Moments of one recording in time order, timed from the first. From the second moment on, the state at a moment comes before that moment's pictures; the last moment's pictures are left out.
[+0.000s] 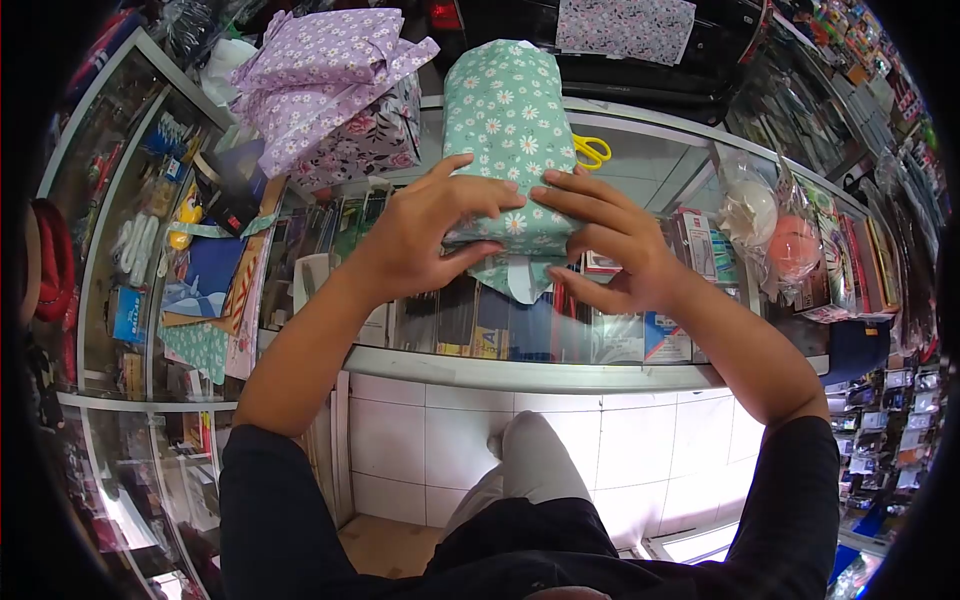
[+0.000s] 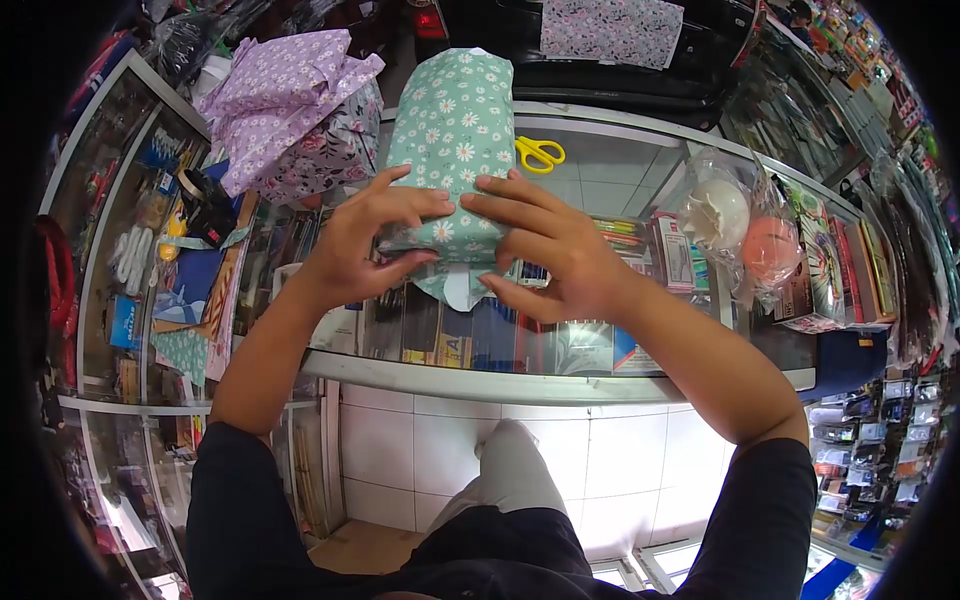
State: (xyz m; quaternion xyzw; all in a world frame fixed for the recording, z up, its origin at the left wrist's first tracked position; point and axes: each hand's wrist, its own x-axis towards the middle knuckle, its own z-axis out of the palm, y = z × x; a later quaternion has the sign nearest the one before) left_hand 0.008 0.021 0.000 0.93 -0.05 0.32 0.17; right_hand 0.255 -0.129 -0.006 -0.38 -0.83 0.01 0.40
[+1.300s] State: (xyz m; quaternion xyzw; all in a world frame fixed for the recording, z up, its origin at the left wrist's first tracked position) left_hand -0.003 0.023 0.021 0.98 -0.07 0.18 0.11; right_hand 0.250 -0.122 -0.018 -0.46 -0.80 -0.02 0.38
